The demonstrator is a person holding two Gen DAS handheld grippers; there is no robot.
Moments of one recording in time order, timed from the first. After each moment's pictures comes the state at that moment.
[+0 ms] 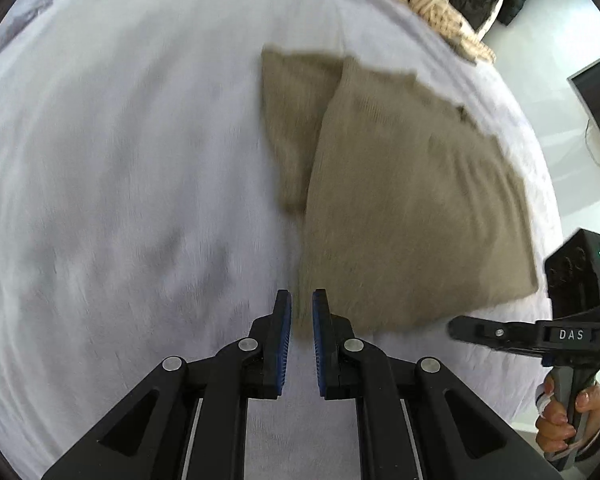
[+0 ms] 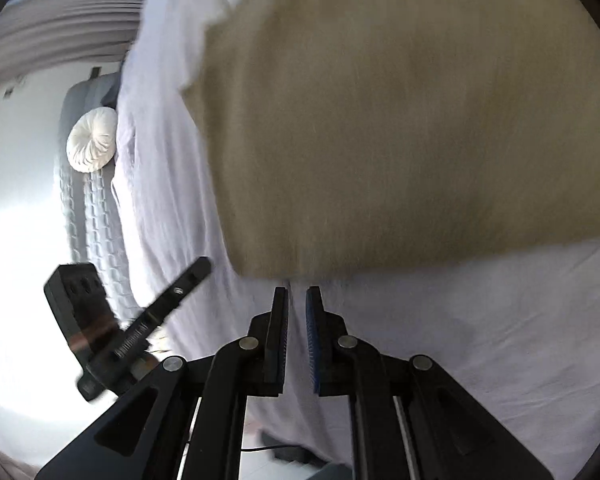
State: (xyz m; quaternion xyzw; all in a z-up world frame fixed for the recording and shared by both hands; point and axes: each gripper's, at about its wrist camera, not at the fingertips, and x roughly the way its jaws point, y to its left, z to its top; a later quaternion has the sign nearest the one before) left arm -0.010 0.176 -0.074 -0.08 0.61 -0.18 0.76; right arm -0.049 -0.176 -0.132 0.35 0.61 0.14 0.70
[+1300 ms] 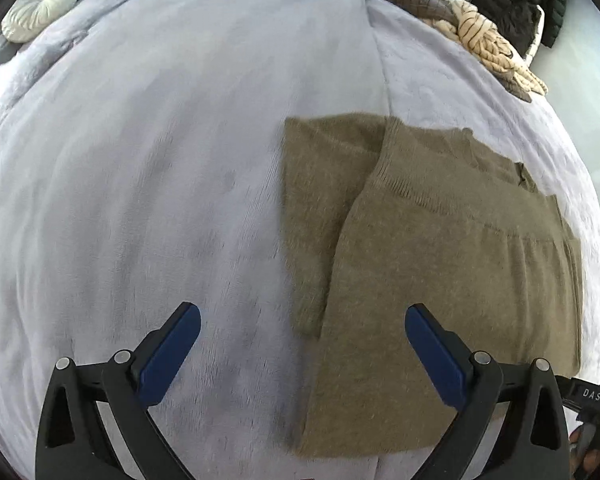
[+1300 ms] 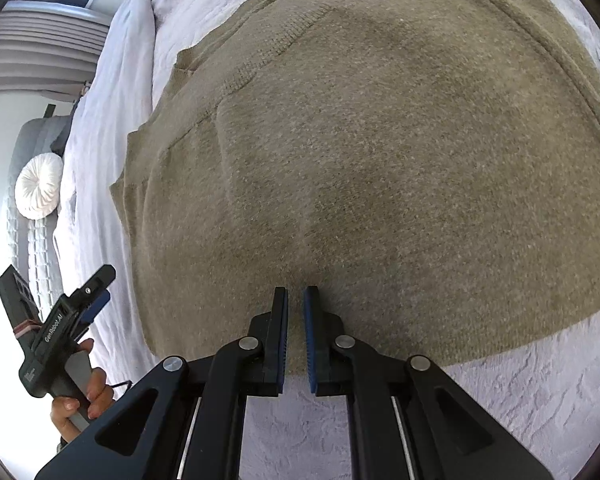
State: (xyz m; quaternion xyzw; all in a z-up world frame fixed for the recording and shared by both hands) left arm 0.040 0.145 -0.080 -0.05 0.59 -0.07 0.80; right arm -0.040 -0.253 -0.129 0.31 0.60 0.02 0.74
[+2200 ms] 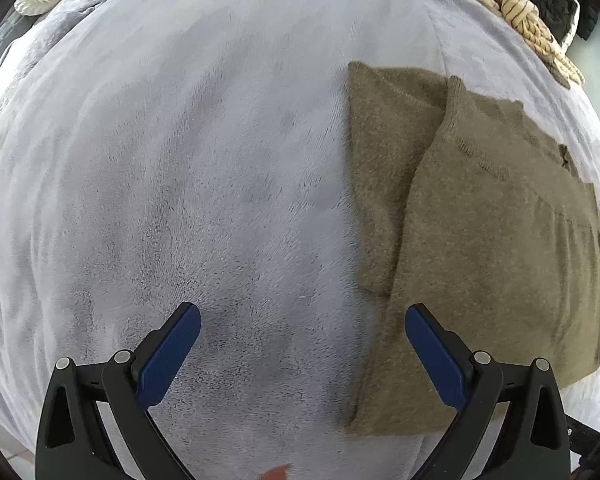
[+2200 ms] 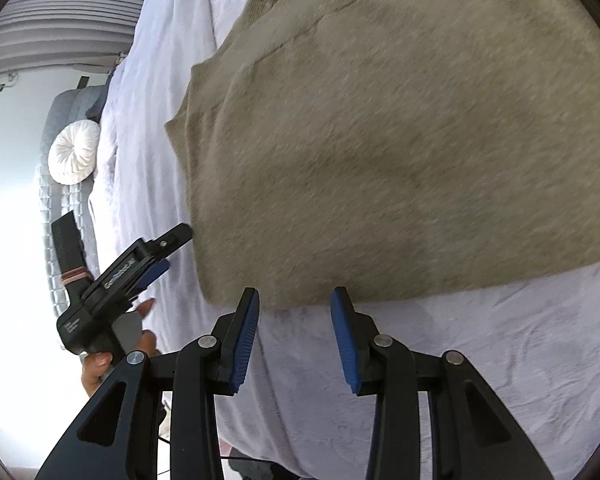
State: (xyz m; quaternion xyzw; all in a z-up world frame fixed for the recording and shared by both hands) left arm 0.023 0.172 -0.100 -0.03 0.64 -0.02 0.77; right arm -0.057 -0.195 -0.126 0.34 0.62 0.11 0.70
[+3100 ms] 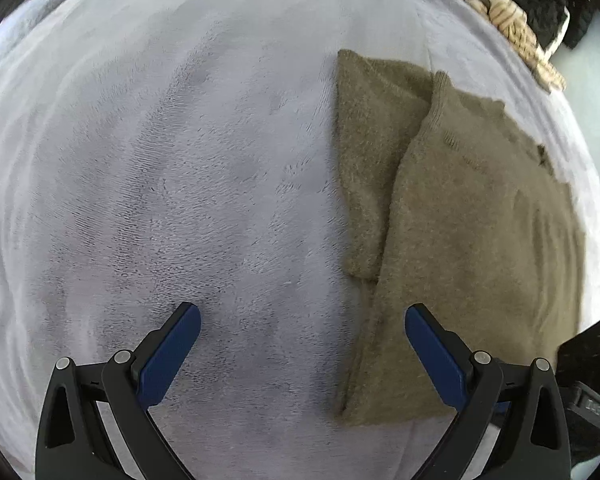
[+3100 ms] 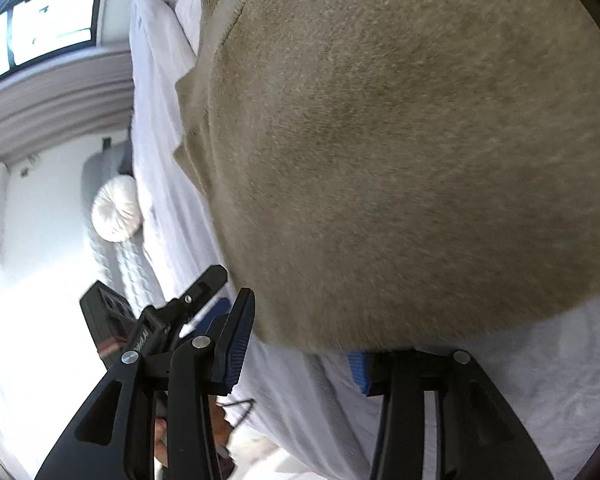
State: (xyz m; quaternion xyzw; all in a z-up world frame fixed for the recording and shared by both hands) left arm 0.018 0.190 -0.109 -0.09 0.65 -0.07 0.75; right arm -0.036 -0.153 -0.185 0.53 0.55 0.12 0.64
